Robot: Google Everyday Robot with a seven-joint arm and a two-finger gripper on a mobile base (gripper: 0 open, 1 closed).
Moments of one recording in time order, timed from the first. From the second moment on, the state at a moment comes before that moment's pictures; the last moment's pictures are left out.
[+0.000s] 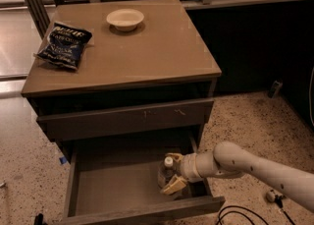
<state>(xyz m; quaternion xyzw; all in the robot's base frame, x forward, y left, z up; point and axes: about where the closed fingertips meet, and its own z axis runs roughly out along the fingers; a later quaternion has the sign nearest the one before) 0.501 -0.042 0.452 -0.57 0.68 0.30 0.35</state>
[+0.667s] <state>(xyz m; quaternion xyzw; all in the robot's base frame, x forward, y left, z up) 0.501 -0.042 0.451 -0.57 0.68 0.30 0.35</state>
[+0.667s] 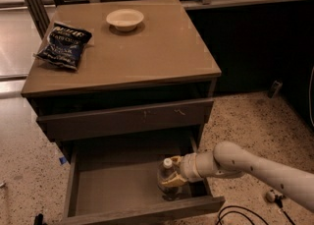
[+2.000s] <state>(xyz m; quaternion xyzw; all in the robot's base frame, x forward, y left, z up) 0.524 -0.023 0.640 -0.56 0.67 0.32 0.36</state>
